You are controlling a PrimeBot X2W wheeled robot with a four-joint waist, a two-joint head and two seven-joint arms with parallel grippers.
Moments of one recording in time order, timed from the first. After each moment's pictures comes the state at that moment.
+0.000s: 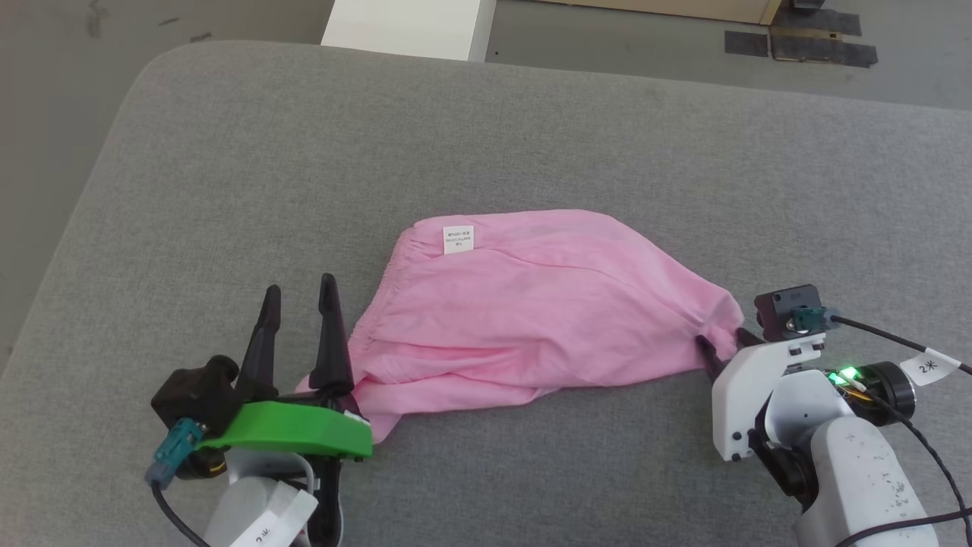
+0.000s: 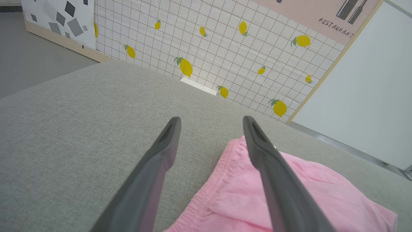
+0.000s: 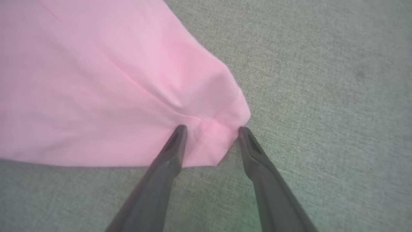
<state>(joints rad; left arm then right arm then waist) -0.12 0.06 -0.12 0.06 -0.45 0.02 -0.26 -0.26 -0.05 0.00 0.30 0.01 0.13 0.42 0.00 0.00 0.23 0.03</state>
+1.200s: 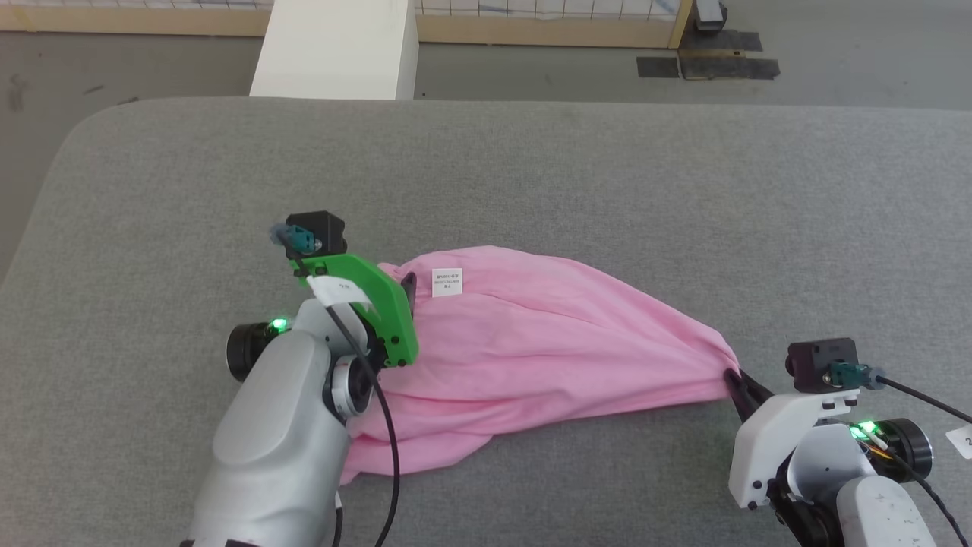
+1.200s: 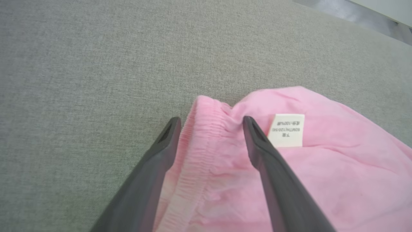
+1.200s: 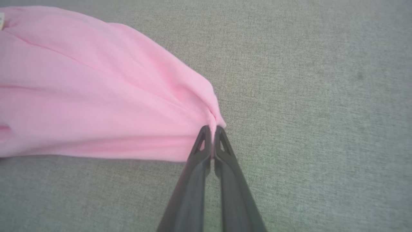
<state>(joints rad) -0.57 0.08 -0.27 0.57 -0.48 0.10 0.39 -0.10 -0.05 -0.03 0.16 0.11 0.13 0.37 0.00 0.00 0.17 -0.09</state>
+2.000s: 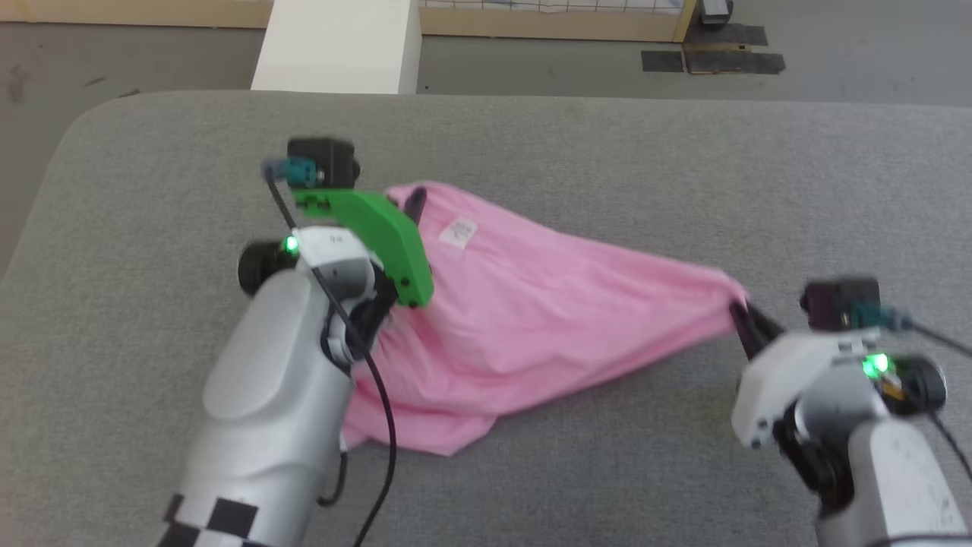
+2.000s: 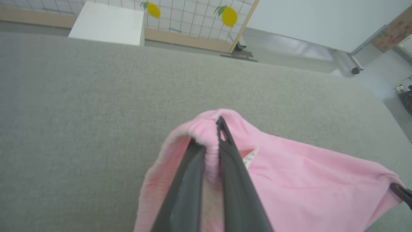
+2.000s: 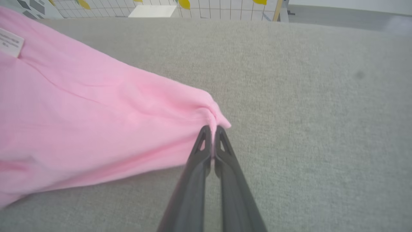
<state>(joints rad) -0.66 0.08 -0.28 0.49 -0.53 -0.01 0.33 -0.18 -0.05 -0.03 0.09 0.13 0.13 0.40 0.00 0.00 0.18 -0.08</state>
